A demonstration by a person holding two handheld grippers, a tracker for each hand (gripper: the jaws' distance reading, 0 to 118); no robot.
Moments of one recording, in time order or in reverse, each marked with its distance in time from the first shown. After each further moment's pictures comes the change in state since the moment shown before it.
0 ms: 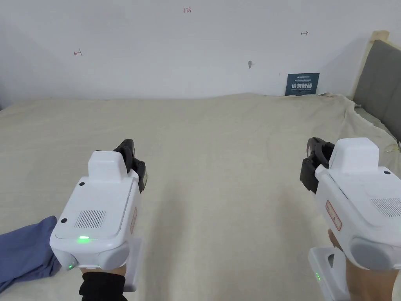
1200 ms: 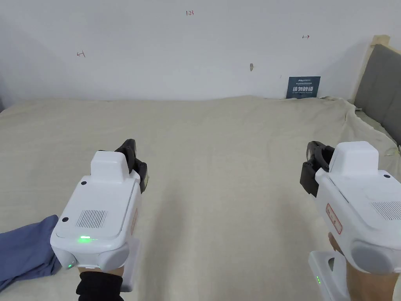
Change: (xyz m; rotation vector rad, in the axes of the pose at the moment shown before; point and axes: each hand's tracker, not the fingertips) left arm -0.002 0.003 0.005 0.007 -0.012 -0.033; right arm -0.004 0.001 0.006 -0.004 0.008 0.004
